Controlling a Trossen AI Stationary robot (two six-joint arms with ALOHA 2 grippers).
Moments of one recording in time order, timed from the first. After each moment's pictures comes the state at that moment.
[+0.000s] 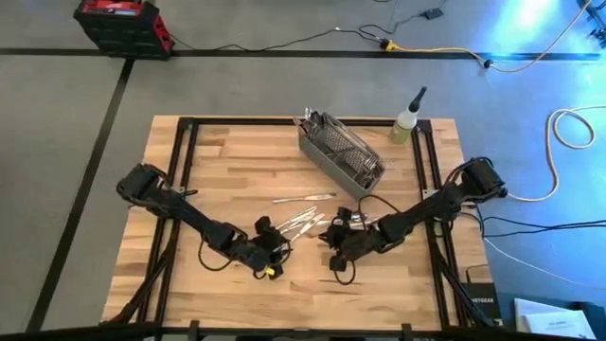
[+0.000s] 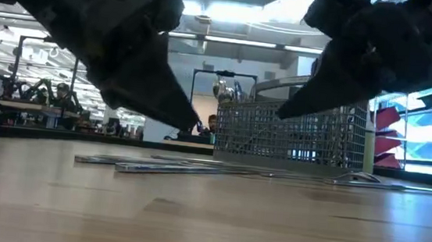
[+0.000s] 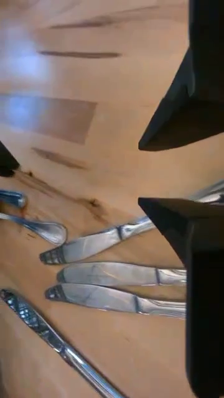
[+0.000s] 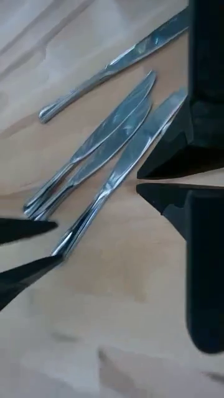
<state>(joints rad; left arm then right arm) -0.50 1.78 0.83 0.22 -0.61 -0.62 0.46 1.67 0.79 0.11 0.48 0.35</state>
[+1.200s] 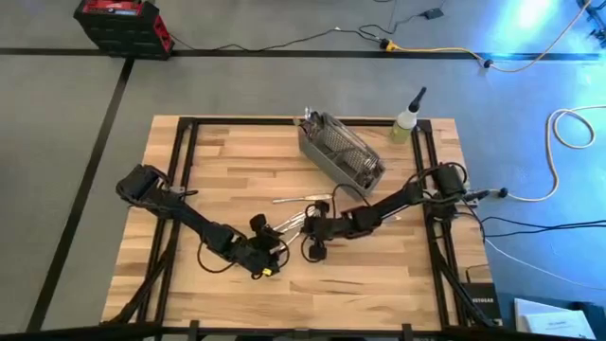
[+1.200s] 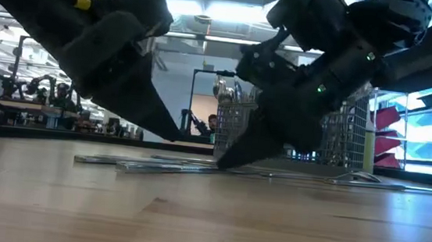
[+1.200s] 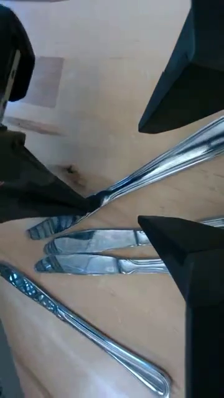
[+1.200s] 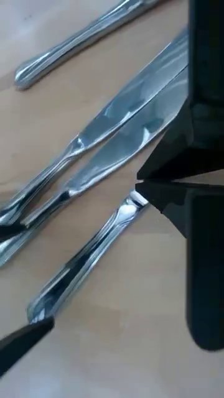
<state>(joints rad) -0.52 1.78 0.83 0.12 -0.70 -0.58 0.25 1.96 0.92 0.22 0.27 0.23</state>
